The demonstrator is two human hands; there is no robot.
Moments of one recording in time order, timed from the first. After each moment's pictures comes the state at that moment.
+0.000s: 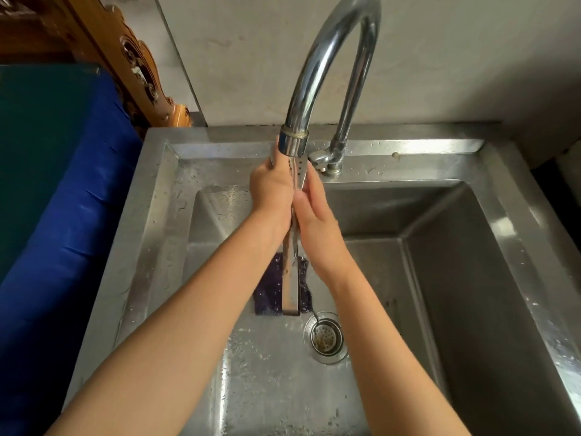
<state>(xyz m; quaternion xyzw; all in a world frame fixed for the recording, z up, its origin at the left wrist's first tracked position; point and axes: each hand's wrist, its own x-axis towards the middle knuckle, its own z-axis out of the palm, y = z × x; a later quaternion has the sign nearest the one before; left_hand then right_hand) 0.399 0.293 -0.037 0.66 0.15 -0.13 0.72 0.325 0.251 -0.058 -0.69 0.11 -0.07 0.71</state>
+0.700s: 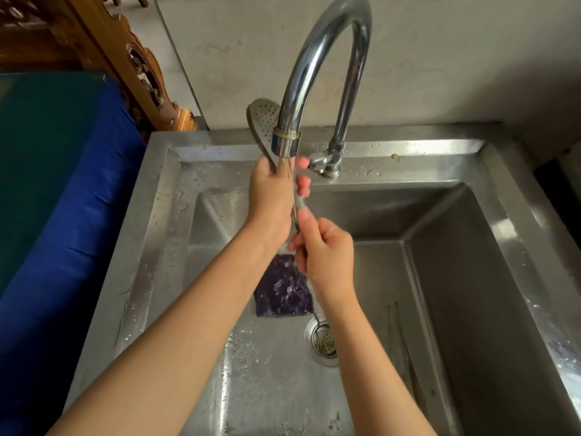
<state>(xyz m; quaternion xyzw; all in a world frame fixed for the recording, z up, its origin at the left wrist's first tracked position) 0.386 0.298 -0.033 0.60 0.05 -0.13 0.79 0.292 0.261 -0.072 -0.63 0.23 -0.16 0.73</state>
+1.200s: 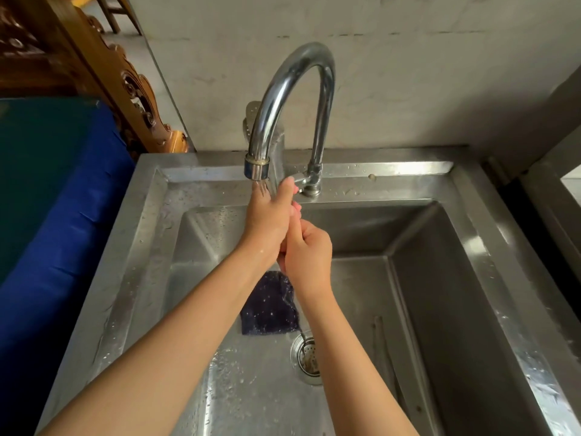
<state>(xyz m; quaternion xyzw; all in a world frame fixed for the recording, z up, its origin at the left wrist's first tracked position) 0.369 0.286 -0.024 0.67 0.04 -0.14 0.73 0.310 0.253 -0.052 -0.67 0.24 -0.17 0.68</state>
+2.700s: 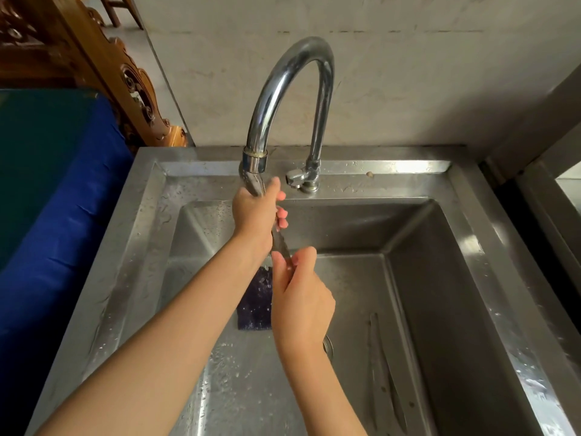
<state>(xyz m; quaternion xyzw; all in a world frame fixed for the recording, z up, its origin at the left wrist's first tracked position) 0.379 0.289 -0.035 0.66 0.13 -0.12 0.73 0.256 0.283 -0.063 -0.88 0.32 -0.16 0.33</state>
